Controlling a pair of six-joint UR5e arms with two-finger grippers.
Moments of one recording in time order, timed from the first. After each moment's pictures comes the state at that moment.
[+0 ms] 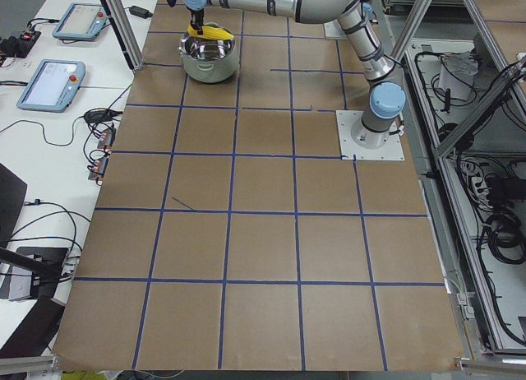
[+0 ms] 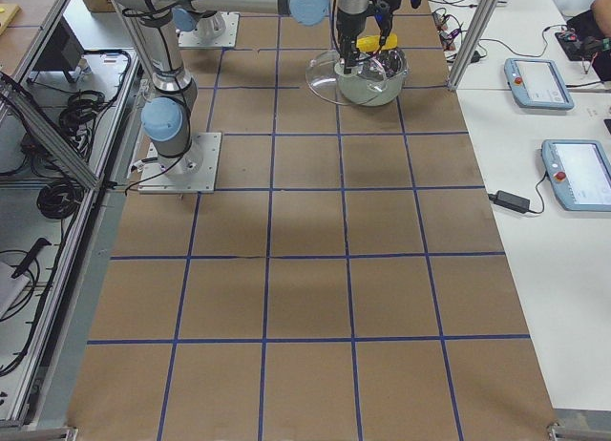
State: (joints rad) left arm -1.87 -2.32 -0.88 -1.51 1.46 -0.21; right arm 1.52 -1.47 1.49 -1.59 -1.54 -0.23
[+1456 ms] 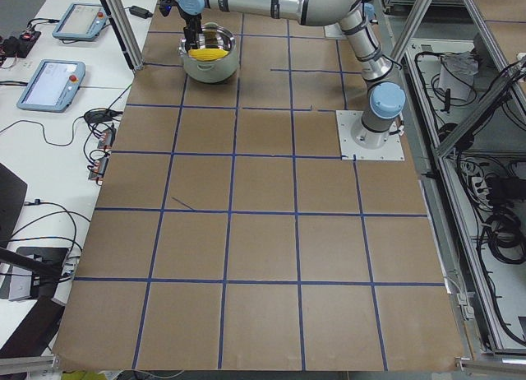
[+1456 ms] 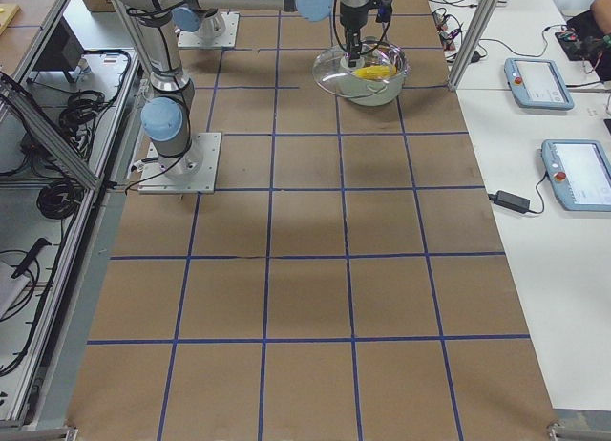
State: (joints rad) left arm -1.72 -2.18 -0.97 -1.69 1.56 -0.05; right arm 1.60 -1.44 1.47 -1.69 -1.55 -0.03
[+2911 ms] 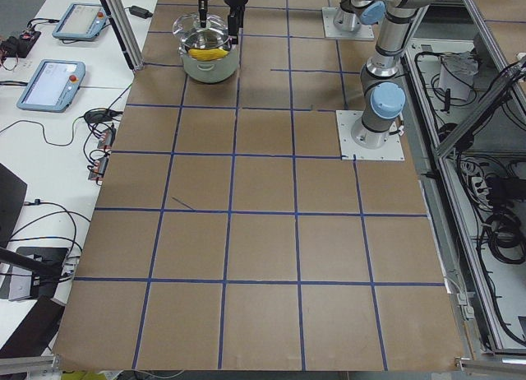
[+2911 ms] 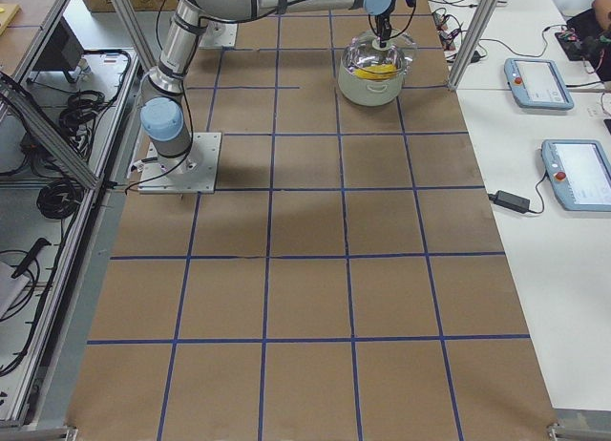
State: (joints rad) left arm -1.58 -1.67 -1.40 -1.65 1.61 0.13; right arm 1.87 -0.96 1.06 -1.82 -1.57 0.21
